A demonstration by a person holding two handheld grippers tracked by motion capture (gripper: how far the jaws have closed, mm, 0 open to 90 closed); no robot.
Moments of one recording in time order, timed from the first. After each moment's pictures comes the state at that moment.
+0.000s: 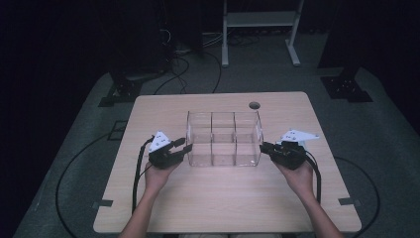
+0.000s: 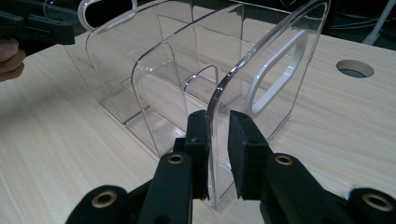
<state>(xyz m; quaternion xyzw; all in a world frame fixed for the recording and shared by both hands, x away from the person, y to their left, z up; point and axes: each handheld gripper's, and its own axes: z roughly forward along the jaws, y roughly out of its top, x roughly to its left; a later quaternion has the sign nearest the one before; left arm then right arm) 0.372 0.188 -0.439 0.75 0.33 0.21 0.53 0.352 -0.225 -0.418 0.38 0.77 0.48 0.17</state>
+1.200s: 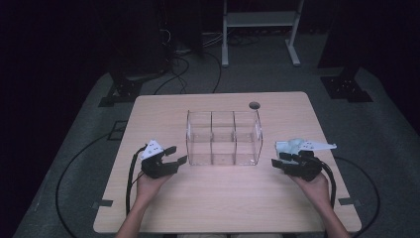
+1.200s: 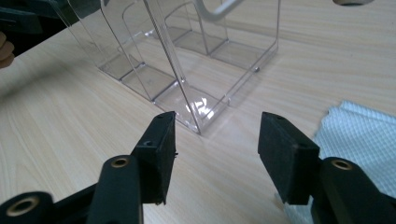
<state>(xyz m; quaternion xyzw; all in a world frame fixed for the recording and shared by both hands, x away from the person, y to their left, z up) 0.349 0.210 -0.450 0.76 0.35 0.18 0.51 0.339 -0.278 -0.457 0.42 0.76 0.48 0.10</state>
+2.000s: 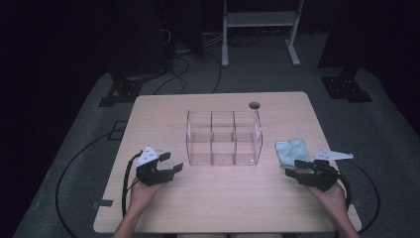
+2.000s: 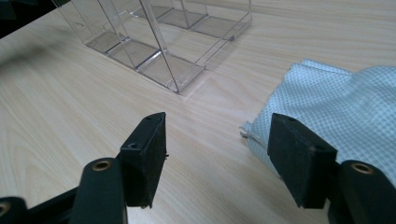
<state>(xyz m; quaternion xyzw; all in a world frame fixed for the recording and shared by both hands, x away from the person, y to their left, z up) 0.332 0.223 -0.456 0.77 0.36 0.18 0.50 0.313 -0.315 -0.465 0.43 0.76 0.47 0.11</state>
